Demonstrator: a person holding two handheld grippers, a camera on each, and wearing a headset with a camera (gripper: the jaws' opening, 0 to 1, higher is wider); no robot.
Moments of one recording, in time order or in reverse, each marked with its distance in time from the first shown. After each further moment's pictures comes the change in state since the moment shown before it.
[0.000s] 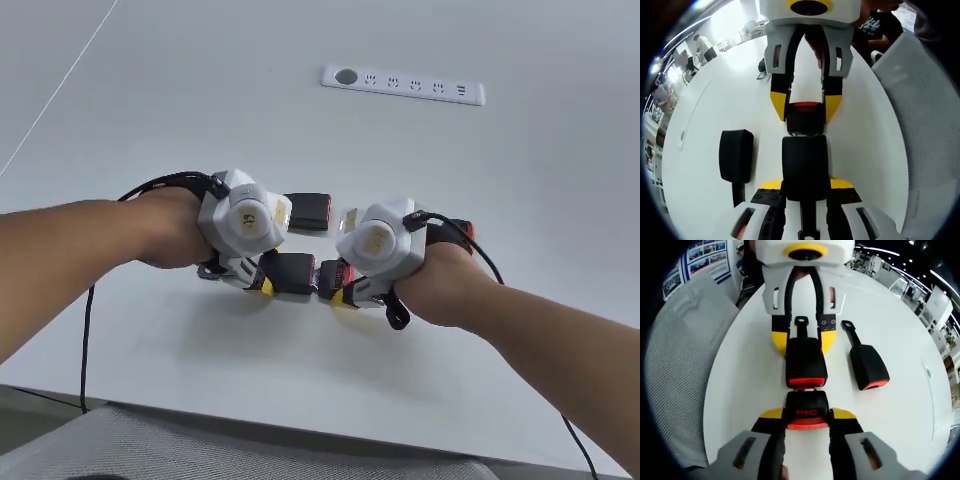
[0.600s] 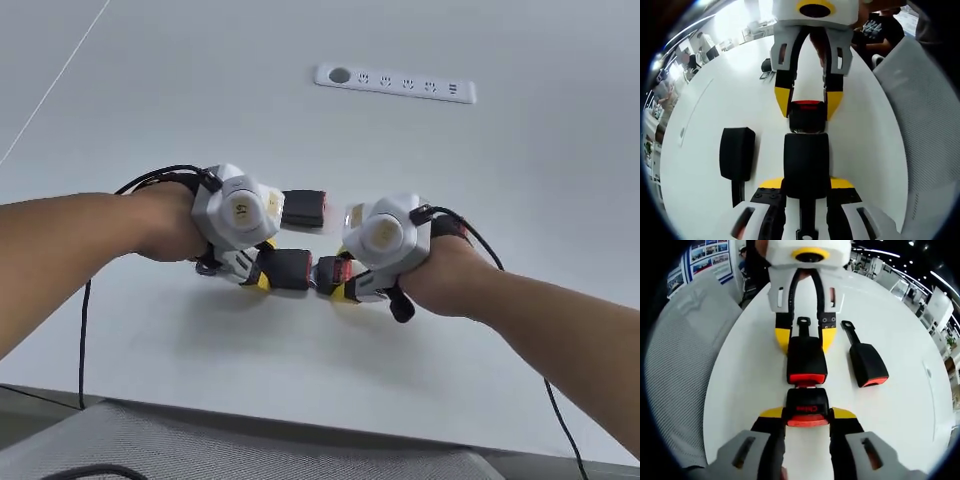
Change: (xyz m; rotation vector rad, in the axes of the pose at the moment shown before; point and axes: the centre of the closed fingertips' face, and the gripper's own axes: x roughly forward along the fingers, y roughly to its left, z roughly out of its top) left arm -0.003 0.001 0.002 -0.024 -0.023 -0.006; right arm -0.002 0.000 -0.003 -0.010 -0.020 0.013
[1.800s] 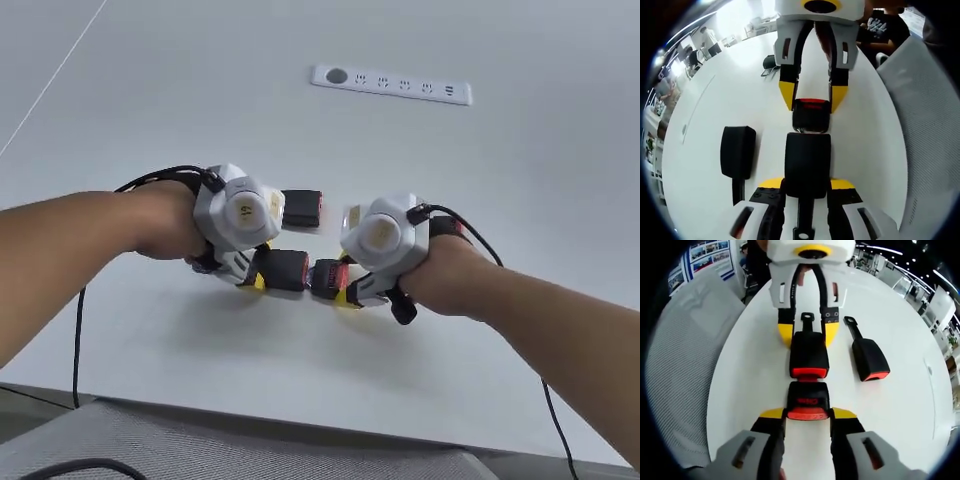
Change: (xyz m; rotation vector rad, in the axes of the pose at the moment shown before) left arm 0.001 0.000 -0.002 -0.028 0.039 0.034; right arm -0.006 0.004 -0.008 0.001 0.030 0.012
